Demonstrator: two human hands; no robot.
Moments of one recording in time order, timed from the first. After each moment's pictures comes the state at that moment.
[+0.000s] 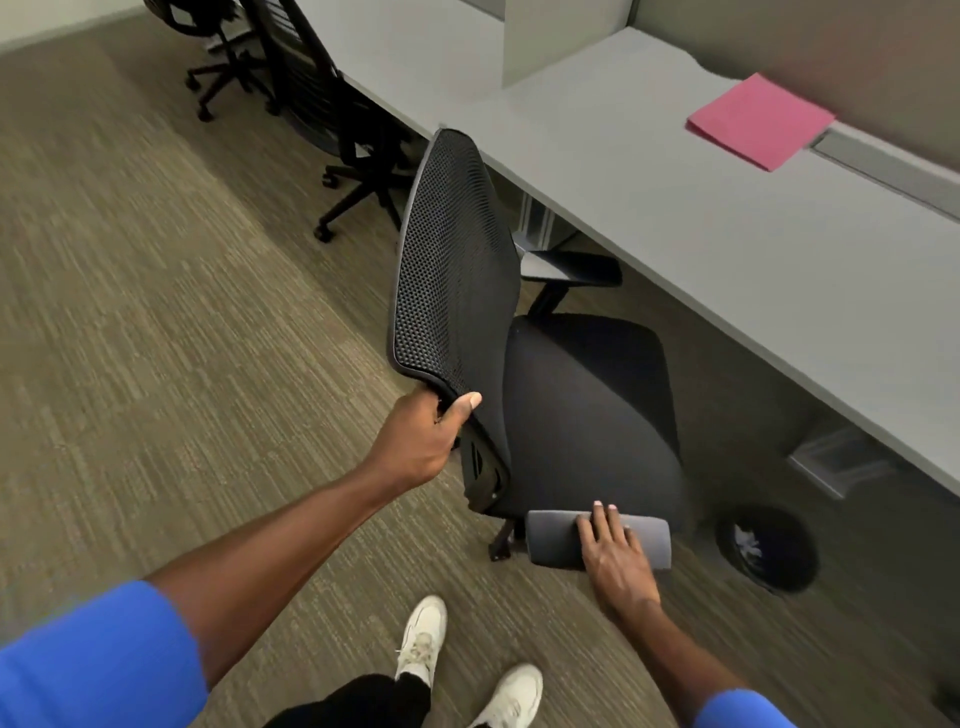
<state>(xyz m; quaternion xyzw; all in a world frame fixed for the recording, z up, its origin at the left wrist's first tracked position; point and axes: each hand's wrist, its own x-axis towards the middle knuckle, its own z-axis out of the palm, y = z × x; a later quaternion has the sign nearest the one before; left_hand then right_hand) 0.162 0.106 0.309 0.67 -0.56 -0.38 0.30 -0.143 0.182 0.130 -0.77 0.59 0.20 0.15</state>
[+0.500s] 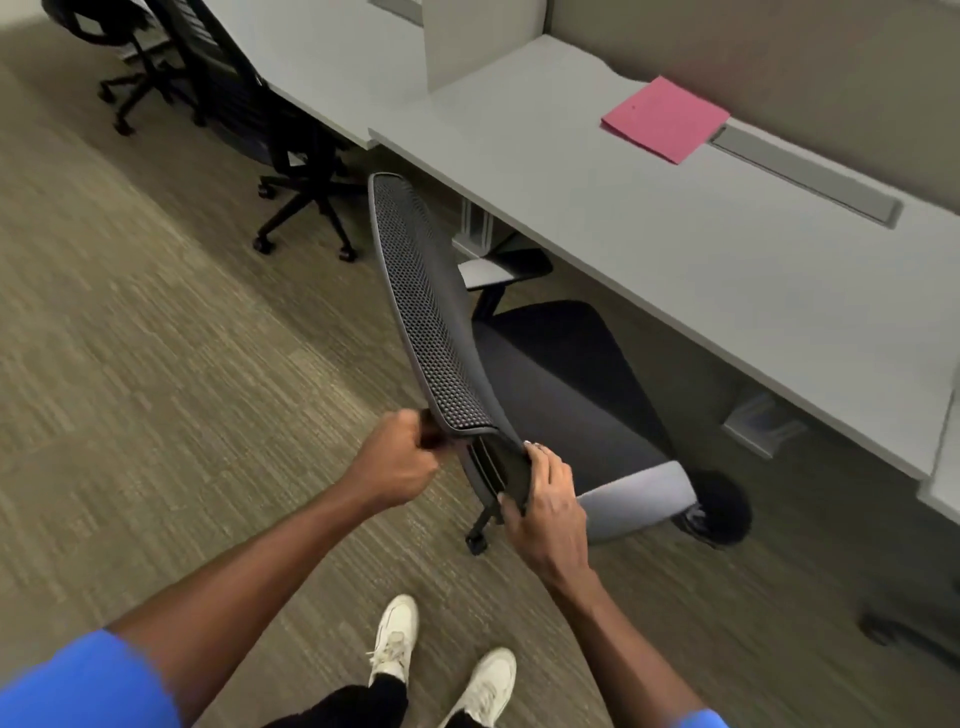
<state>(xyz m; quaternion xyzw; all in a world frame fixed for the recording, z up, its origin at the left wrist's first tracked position) 0.116 0.143 0.317 0.61 -0.63 -0.43 0.22 -0.101 0.197 0.223 -0.66 0.70 -0.16 0.21</state>
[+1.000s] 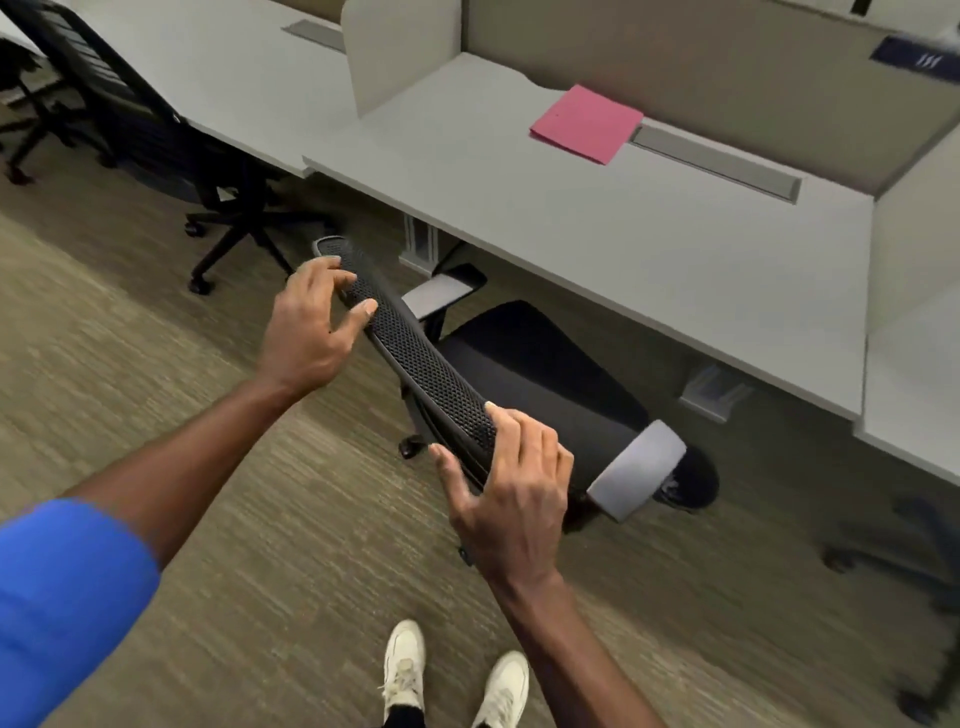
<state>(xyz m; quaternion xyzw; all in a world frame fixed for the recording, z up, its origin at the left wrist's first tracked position) 0.199 -0.002 0.364 0.55 -0.77 -0.09 0.31 -0.015 0.205 0.339 -0.60 0.74 -0.31 -0.05</state>
